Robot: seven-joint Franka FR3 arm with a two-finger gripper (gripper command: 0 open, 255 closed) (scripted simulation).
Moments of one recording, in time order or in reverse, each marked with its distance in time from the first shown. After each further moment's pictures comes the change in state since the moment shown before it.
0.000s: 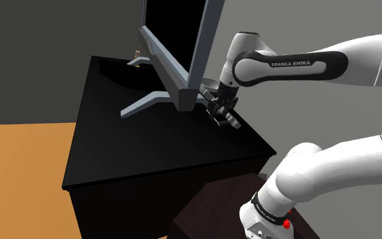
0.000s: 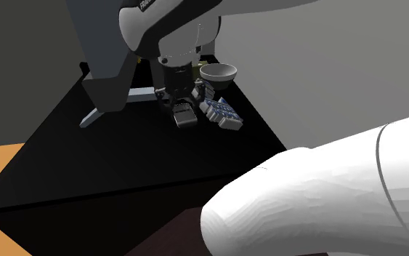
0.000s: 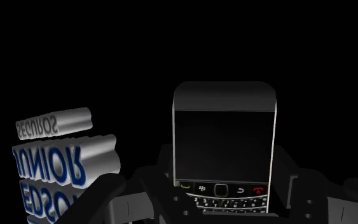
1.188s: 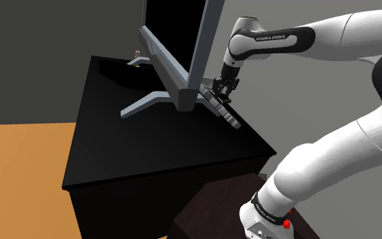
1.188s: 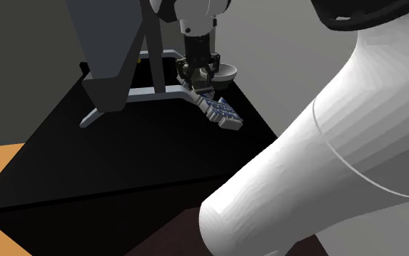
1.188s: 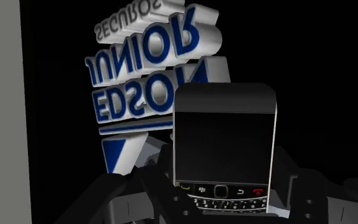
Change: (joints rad) arm -0.058 0.280 -0.158 0.337 -0.038 -0.040 -0.205
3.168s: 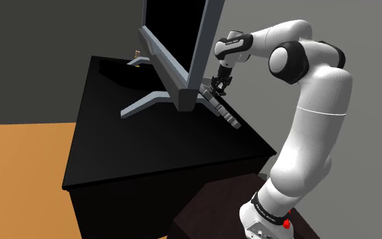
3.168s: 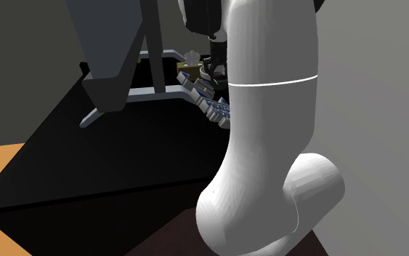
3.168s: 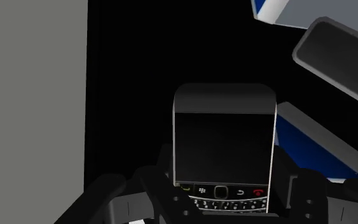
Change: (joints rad) arm -0.141 0.679 -0.160 0.607 0.215 0.062 -0.374
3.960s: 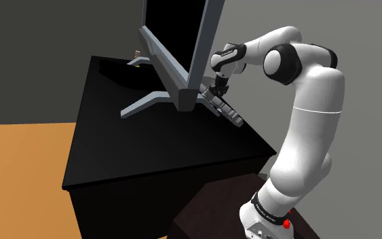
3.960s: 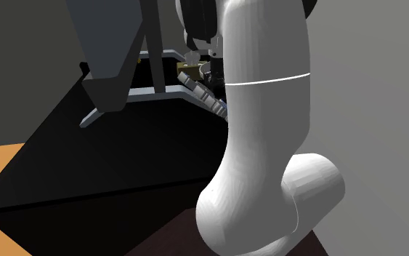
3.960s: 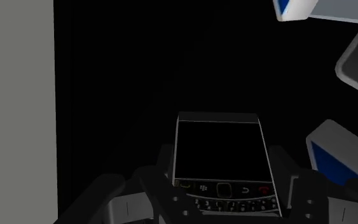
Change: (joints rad) arm -0.007 0.055 0.009 -0.084 0.025 0.143 -0.012
